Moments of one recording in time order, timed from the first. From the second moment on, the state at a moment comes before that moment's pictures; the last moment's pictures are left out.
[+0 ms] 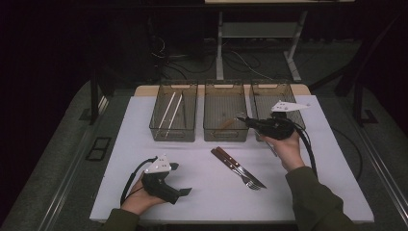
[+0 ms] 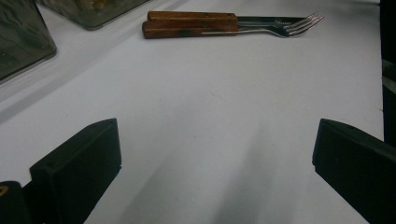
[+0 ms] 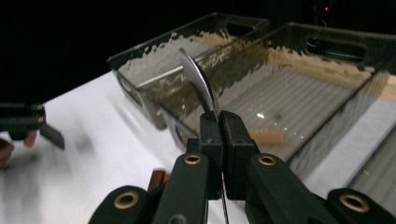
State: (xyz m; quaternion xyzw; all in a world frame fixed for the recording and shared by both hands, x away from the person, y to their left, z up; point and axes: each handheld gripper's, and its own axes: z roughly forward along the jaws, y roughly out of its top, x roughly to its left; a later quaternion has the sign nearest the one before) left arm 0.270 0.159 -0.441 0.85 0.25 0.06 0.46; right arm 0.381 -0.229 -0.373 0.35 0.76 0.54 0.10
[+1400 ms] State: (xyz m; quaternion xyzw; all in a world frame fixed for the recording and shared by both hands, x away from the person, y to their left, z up) left arm 0.269 0.157 -0.440 0.85 0.24 0.05 0.46; right arm 0.484 -0.147 -0.380 0.42 0.78 0.46 0.11
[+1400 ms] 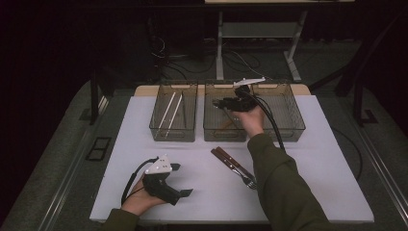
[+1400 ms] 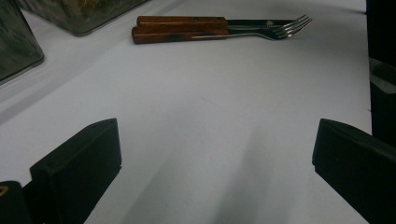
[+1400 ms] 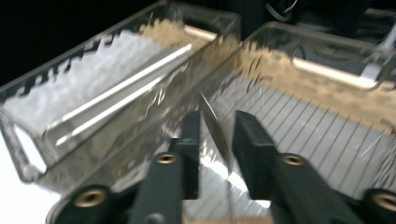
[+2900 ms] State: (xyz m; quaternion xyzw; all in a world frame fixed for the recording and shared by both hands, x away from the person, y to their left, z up) left arm 0.269 0.157 -0.440 0.85 0.25 0.06 0.46; right arm 0.355 -0.219 -0.384 0.35 0.81 0.47 0.08
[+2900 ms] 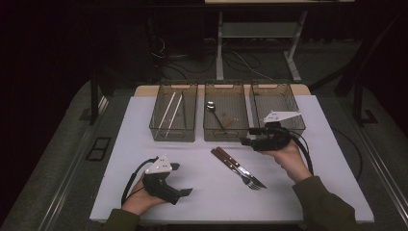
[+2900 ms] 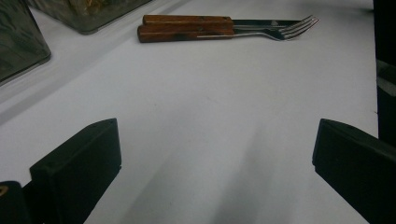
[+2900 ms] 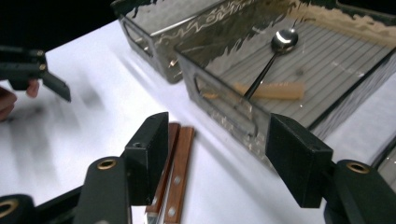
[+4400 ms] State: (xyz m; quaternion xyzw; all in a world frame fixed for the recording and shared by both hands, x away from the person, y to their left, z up) left arm 0.268 0.156 -0.440 0.85 0.24 0.06 0.46; right arm 0.345 -0.170 -0.422 0.33 0.90 0.29 0.02
